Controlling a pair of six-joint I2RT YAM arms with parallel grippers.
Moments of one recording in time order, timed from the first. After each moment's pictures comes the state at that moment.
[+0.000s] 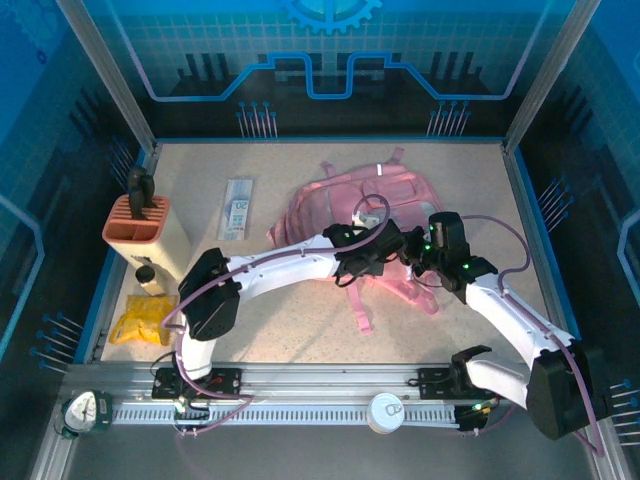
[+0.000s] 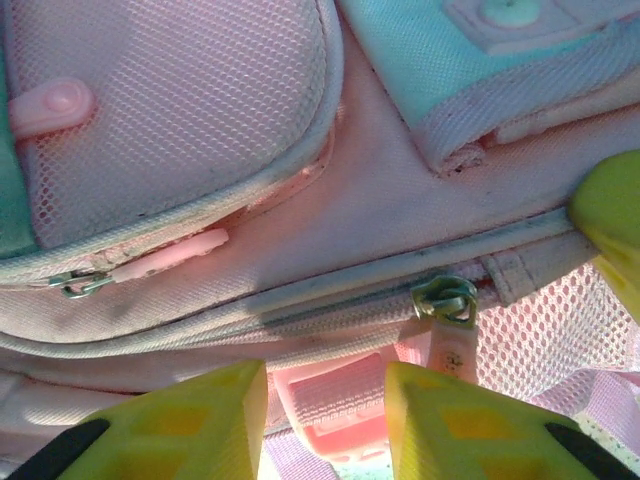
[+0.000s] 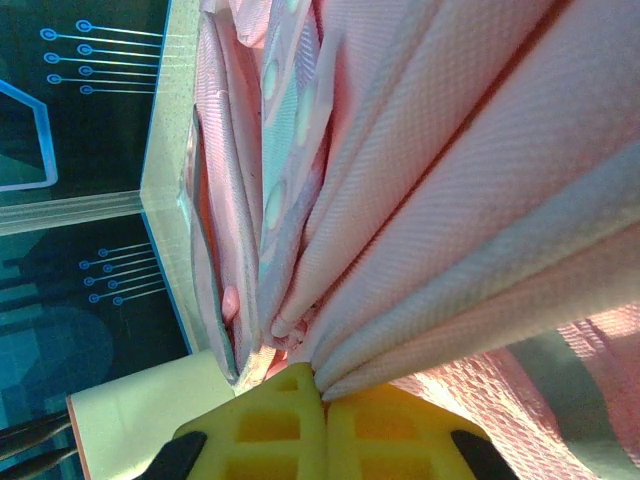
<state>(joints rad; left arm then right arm) -1.03 1.95 1.66 -0.85 -0.37 -0.87 0.30 1.09 0.63 -0.20 -0.29 1.26</state>
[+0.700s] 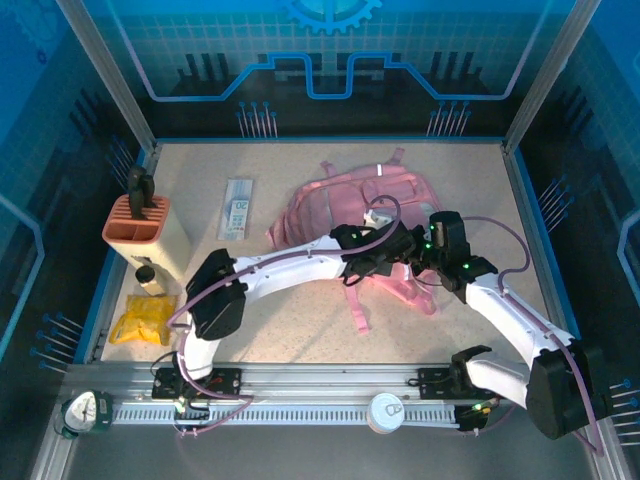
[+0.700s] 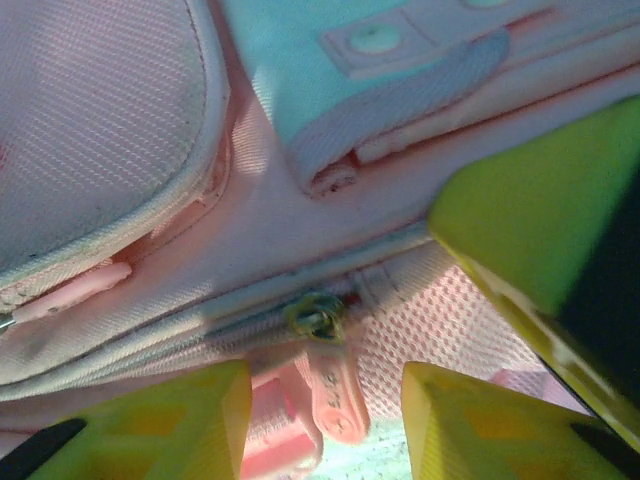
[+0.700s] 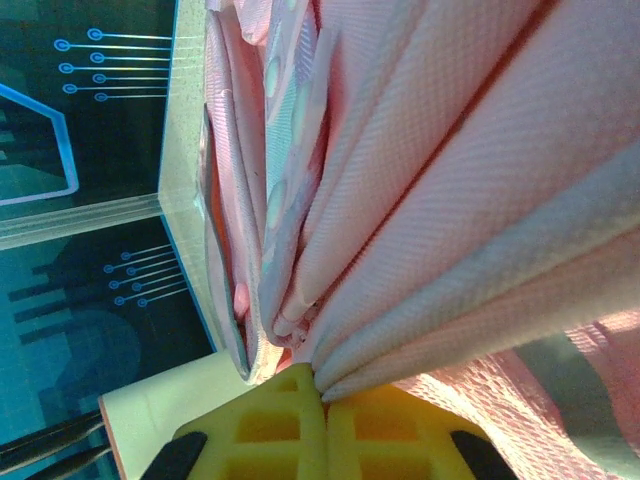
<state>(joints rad) -1.04 2.00 1.73 -0.83 -0.39 -0.79 0.30 1.09 0.63 -0.17 -0.32 1.33</state>
